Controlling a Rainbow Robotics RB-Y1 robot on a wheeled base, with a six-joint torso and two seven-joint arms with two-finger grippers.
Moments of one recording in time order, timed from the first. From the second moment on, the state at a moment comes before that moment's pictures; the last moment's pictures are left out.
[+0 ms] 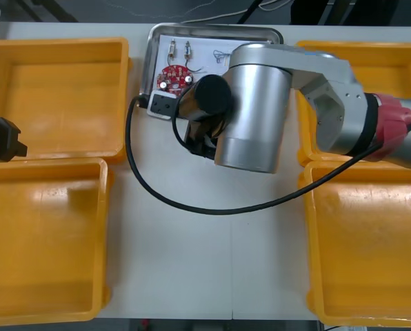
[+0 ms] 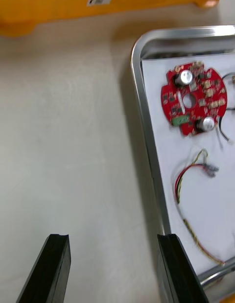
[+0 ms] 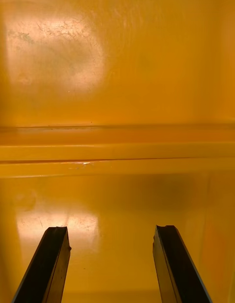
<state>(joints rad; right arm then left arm) -1.20 -0.62 1.07 -1.87 -0.60 1.33 1.45 -0.29 0.92 0.16 -2.10 0.88 1.77 -1.11</state>
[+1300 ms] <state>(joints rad) -0.52 -0.92 0.05 -2.13 -0.92 1.83 1.32 -0.29 0.92 0.16 -2.10 0.88 1.77 -1.11</state>
